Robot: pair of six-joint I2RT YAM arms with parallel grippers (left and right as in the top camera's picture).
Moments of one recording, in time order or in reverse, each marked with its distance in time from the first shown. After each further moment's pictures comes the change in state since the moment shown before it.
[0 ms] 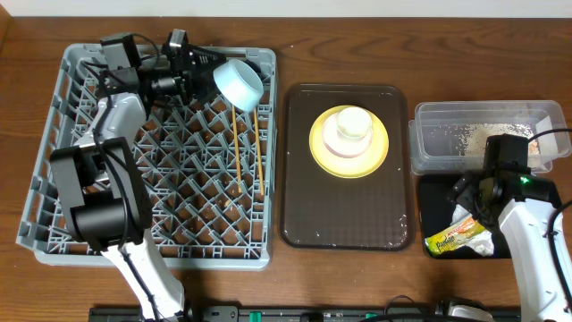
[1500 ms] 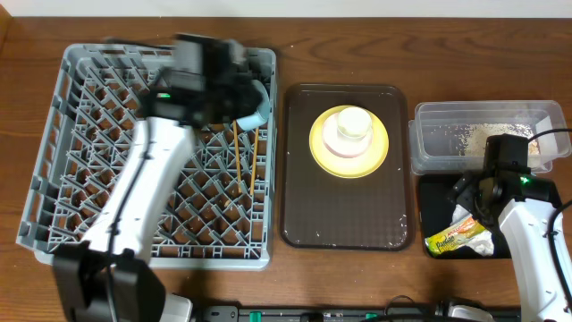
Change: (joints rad) left arm -0.422 -0.464 -0.030 -0.646 -1.110 0.432; right arm 0.000 0.000 0.000 0.000 0.000 0.000
